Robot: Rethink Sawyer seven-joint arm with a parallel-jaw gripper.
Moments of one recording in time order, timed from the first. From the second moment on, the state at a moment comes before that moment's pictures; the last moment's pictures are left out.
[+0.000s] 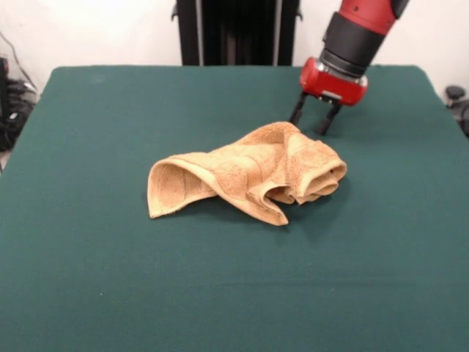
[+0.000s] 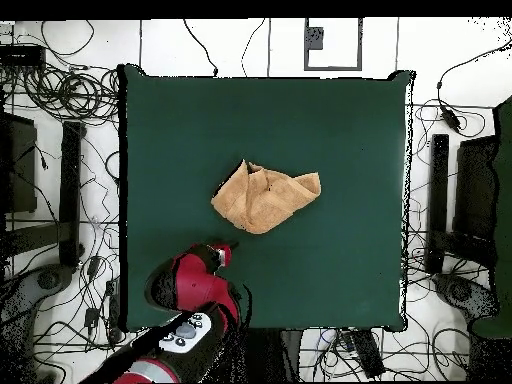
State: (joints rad) arm 0.46 -0.28 -0.40 1.89 0.43 -0.09 1.58
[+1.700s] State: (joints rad) arm 0.42 -0.28 -0.39 1.86 0.11 -0.20 1.58
